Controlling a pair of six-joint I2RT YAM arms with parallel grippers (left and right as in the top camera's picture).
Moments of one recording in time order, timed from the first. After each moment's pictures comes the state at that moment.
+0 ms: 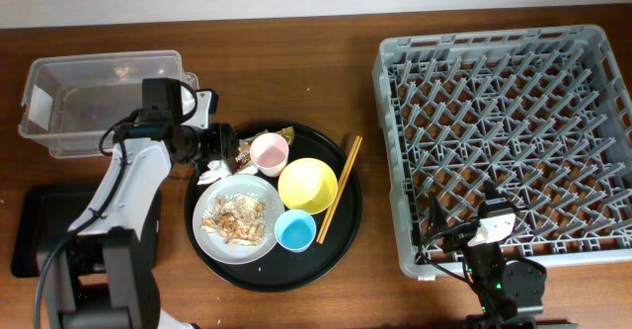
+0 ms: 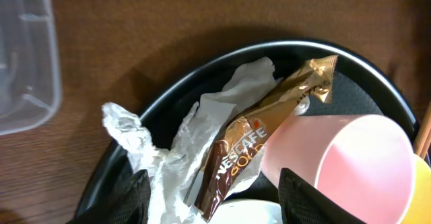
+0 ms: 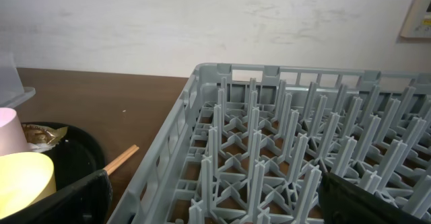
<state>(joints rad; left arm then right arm) 0.02 1.73 1.17 -0.61 0.34 0.00 0.02 0.01 0.01 -0.07 -0.13 0.00</state>
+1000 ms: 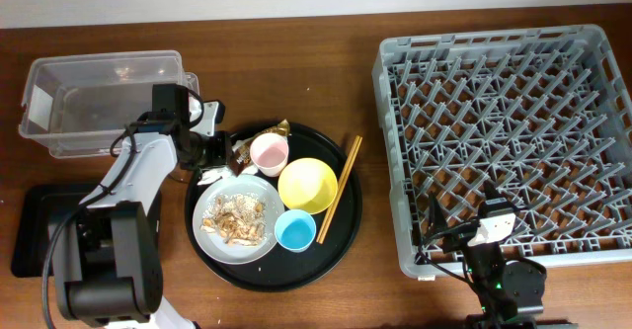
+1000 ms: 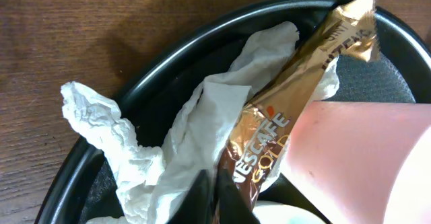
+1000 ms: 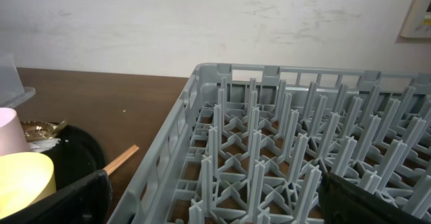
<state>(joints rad) 0.02 1.83 1.17 -0.62 0.36 0.01 0.02 0.01 0.01 -0.07 -0.13 0.00</state>
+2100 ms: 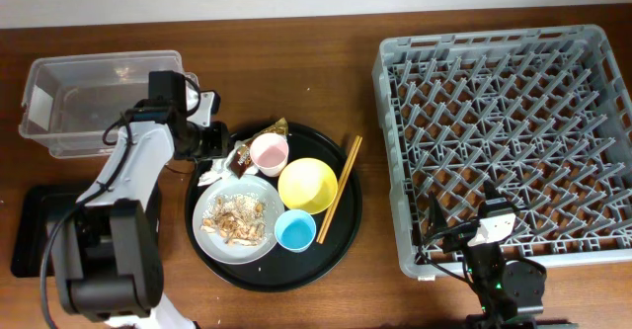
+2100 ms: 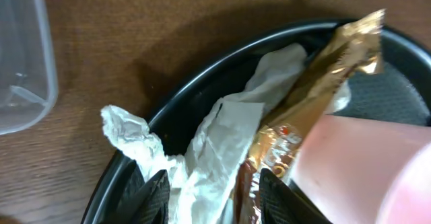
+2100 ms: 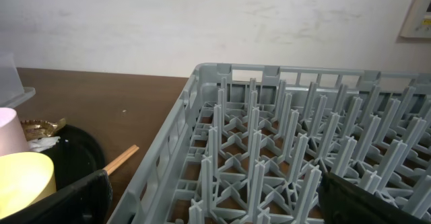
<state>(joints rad) 0.02 1.85 1.27 -0.70 0.30 0.02 0.02 0.01 0.01 -0.07 -0.13 0.00</state>
